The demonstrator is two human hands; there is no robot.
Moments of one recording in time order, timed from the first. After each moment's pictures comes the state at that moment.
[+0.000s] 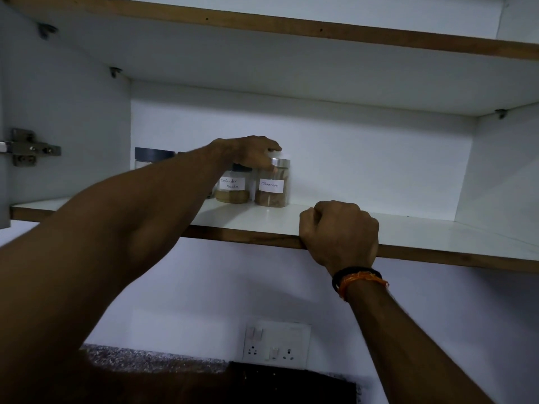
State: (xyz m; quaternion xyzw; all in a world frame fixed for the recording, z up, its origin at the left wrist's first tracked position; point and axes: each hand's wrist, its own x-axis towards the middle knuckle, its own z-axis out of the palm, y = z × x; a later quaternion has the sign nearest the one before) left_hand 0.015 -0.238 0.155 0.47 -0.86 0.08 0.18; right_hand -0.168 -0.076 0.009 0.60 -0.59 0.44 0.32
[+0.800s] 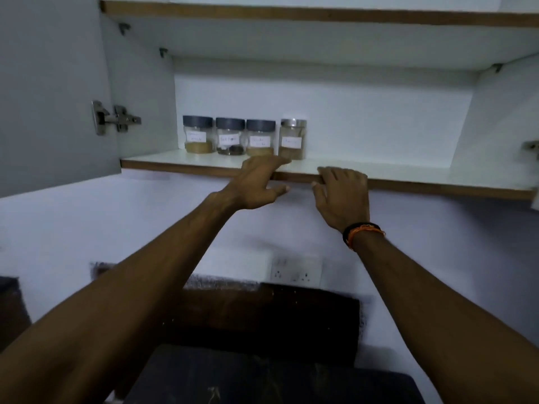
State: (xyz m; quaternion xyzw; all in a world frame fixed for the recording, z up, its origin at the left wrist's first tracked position) left_hand 0.053 -0.016 0.007 0.40 -0.85 0.08 0.34; right_hand -0.170 -0.019 -0.027 0.69 -0.53 0.38 0.32
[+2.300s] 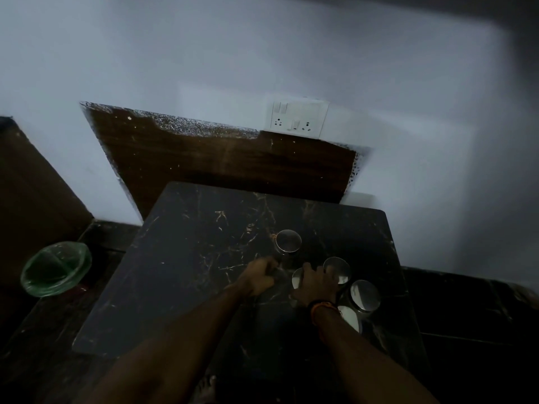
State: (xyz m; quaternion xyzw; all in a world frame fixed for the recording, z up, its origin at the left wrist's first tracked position) left_hand -0.001 0.212 -0.468 0.57 -0.66 -0.47 0.12; right_hand -0.177 0.239 -0.466 0.65 -0.73 -0.12 -0.15
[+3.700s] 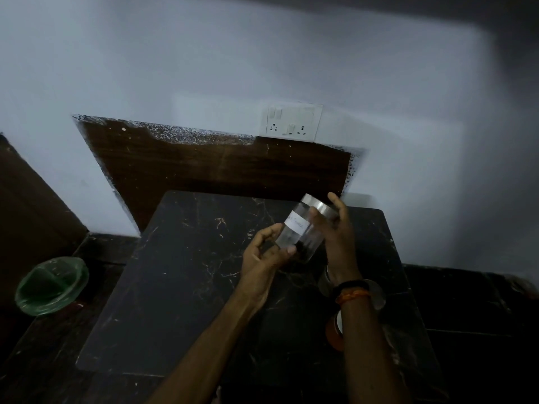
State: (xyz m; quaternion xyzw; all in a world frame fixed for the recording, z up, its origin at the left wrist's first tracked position) left_hand -0.007 0.252 -0.380 0.33 -0.35 -0.68 0.55; right_hand -0.164 0.220 -0.343 0.43 -0.53 0.57 -0.46
